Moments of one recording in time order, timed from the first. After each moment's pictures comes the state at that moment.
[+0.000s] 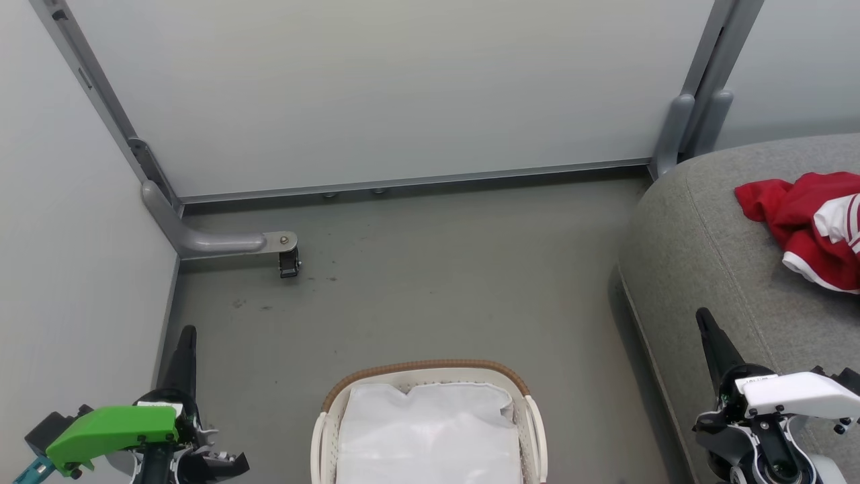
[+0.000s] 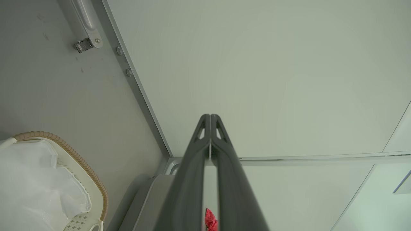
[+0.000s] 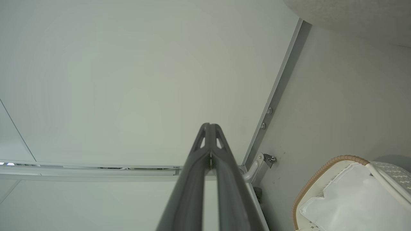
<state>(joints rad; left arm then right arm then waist) -0.08 0.06 0.08 0.25 -1.51 -0.11 0.09 -0.10 -0.05 -0.10 0.26 1.49 0.13 0.08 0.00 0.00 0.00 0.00</state>
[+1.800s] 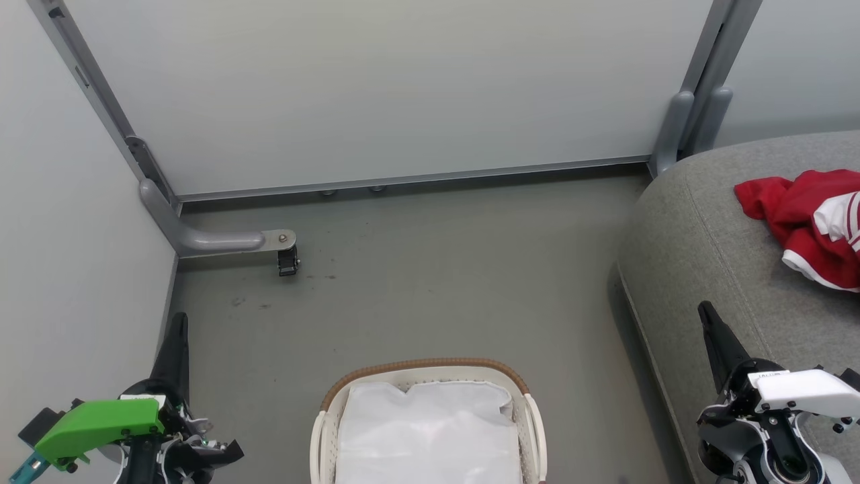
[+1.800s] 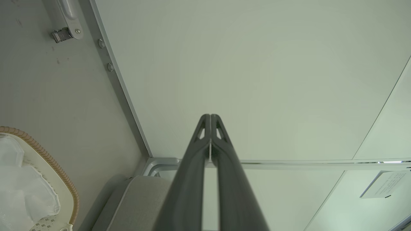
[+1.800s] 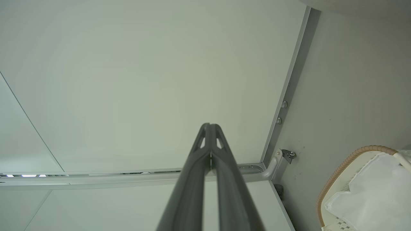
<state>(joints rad) -0.10 0.05 0.12 0.25 -1.61 -0.13 0.11 -0.10 -0.05 -0.11 0.25 1.61 0.13 0.12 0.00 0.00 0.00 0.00</state>
